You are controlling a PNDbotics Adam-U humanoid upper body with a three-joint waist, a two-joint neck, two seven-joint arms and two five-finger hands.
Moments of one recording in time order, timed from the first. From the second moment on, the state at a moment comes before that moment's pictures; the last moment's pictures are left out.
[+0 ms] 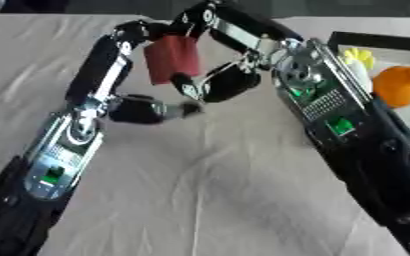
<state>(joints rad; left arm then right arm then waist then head) -0.50 0.37 -0.27 -1.78 -0.63 0.04 0.02 -0.97 -0.15 0.48 -1.62 0.55 0.24 0.43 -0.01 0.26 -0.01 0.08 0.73</state>
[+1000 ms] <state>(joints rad) -0.42 0.43 -0.23 -1.78 -0.66 0.06 0.06 -0.87 -0.34 0.28 -1.74 0.39 0.37 0.28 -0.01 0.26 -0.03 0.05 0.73</state>
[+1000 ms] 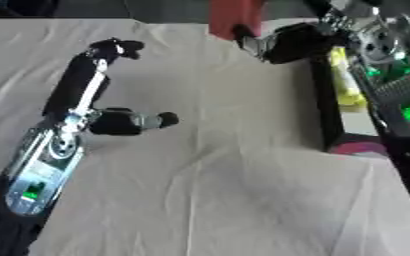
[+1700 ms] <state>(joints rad) -0.39 0.48 -0.17 -1.81 -0.62 0.09 0.13 -0.72 -0.55 0.12 -1.69 0.35 0.43 0.12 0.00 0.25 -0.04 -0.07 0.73</state>
